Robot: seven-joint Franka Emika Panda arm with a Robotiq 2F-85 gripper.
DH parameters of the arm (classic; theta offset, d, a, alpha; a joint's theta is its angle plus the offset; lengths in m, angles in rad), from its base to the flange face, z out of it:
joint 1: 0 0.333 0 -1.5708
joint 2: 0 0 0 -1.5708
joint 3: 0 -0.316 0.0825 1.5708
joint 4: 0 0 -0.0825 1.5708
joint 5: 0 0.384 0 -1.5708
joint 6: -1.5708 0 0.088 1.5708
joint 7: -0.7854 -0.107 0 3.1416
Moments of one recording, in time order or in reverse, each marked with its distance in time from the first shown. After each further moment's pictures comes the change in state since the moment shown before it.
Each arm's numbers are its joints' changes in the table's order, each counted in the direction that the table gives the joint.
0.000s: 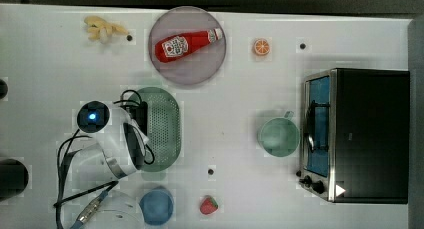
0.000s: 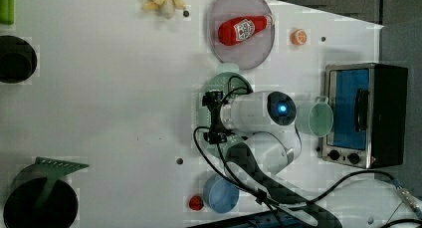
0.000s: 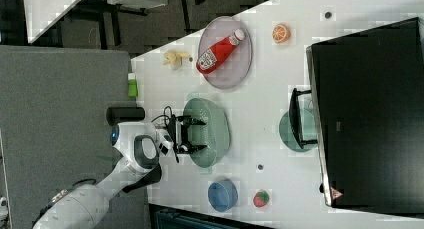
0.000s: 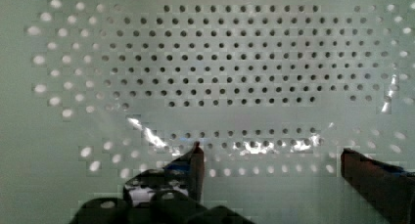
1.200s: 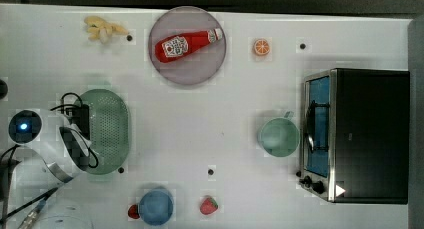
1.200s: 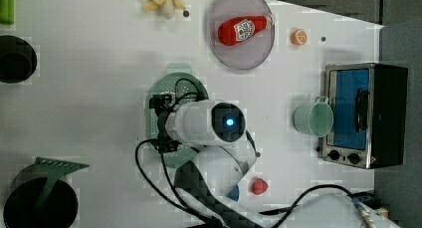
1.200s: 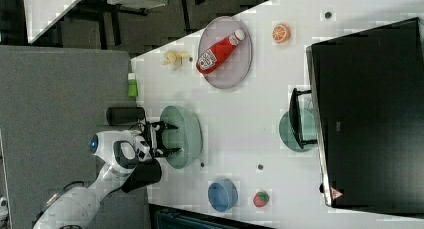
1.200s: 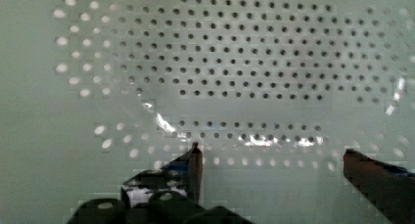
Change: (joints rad) arm 0.177 0.121 -0.045 -0.236 0.038 0.016 -0.127
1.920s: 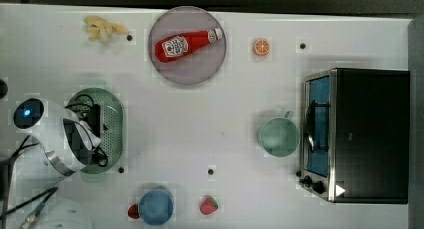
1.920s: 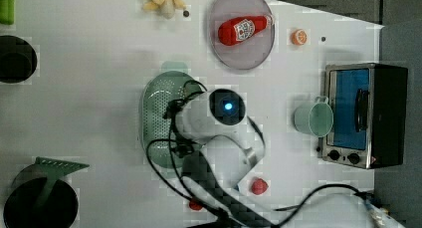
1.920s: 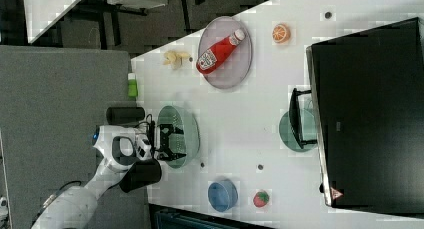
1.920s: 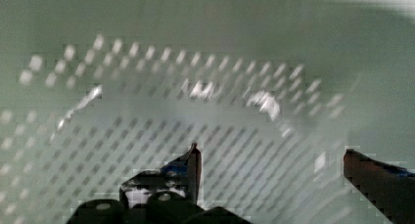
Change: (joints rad) arm 0.040 -0.035 0.095 -0.004 0.022 0.280 0.090
